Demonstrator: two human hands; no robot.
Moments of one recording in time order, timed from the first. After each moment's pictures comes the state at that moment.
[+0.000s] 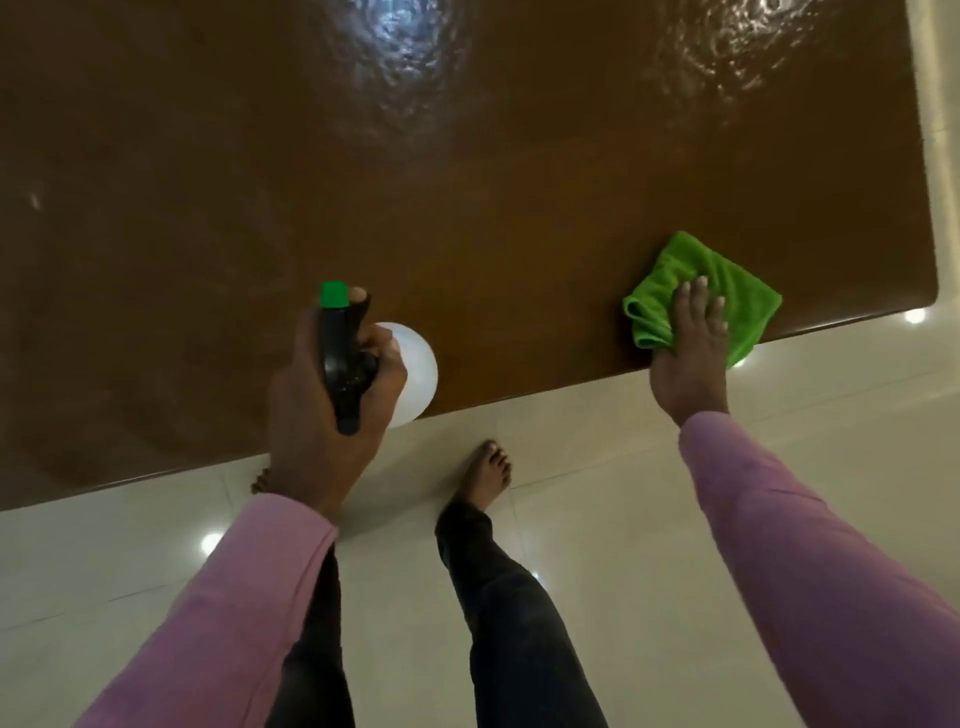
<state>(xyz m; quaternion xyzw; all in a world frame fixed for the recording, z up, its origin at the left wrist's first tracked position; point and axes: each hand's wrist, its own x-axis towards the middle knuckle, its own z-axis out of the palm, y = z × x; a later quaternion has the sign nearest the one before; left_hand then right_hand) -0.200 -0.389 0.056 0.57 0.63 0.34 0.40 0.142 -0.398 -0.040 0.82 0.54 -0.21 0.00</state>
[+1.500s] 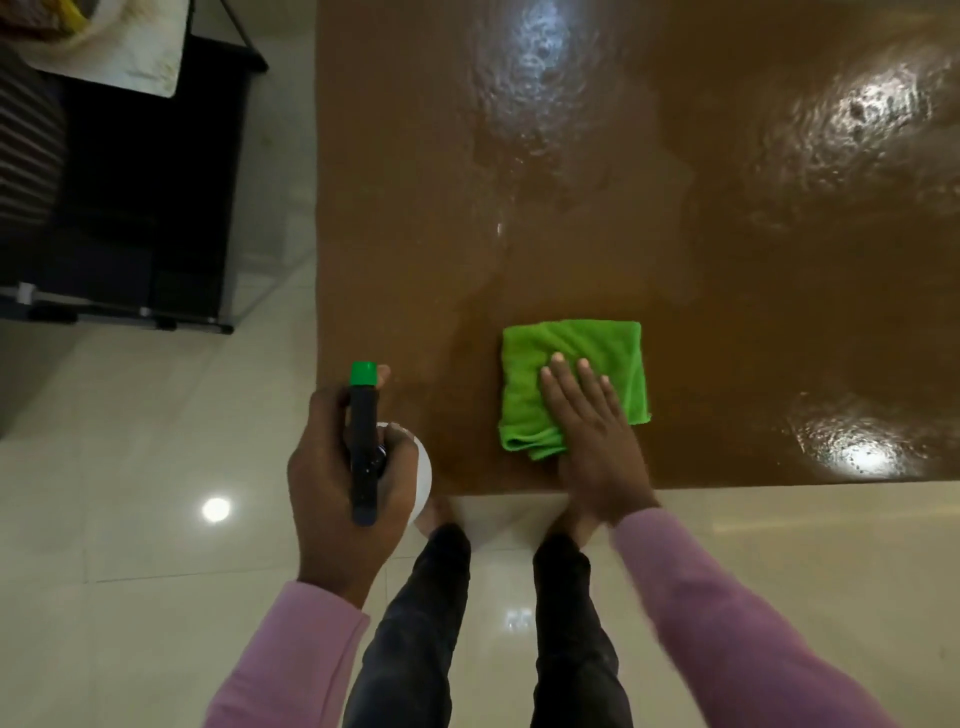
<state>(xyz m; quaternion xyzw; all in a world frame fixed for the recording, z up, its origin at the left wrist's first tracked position) -0.560 -0.408 0.050 0.44 0.73 0.40 0.33 -0.320 -0.383 -0.041 0.57 0.79 -0.22 0.05</state>
